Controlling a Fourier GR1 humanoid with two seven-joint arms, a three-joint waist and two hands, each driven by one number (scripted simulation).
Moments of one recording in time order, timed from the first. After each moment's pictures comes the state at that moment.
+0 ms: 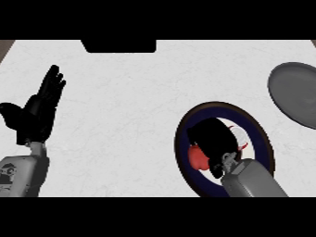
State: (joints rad) left arm -0.24 0.20 0.07 -1.47 0.01 0.09 0.09; right arm -0.31 -0.16 0.47 -1.53 1.15 0.61 0.26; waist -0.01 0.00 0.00
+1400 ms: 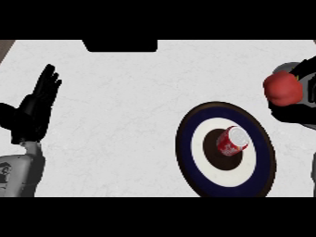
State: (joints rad) left arm -0.25 0.21 0.11 -1.45 0.02 0.06 0.07; right arm -0.38 -0.13 -0.25 -1.85 0.87 0.19 0.43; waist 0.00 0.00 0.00
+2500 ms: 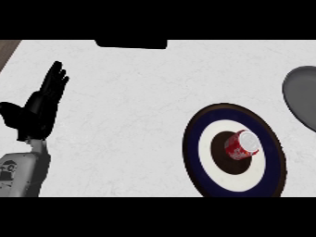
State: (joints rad) left arm -0.26 0.19 0.08 -1.46 0.02 0.04 0.07; right arm -0.66 -0.60 -0.60 -0.60 0.85 -0.30 -0.24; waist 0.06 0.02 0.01
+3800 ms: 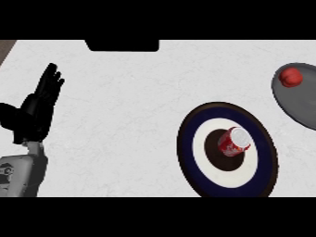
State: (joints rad) left arm -0.25 0.19 0.10 -1.48 0.01 0.06 0.09; right arm -0.63 -0.73 -0.90 -0.23 0.48 0.16 -0.66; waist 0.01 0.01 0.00
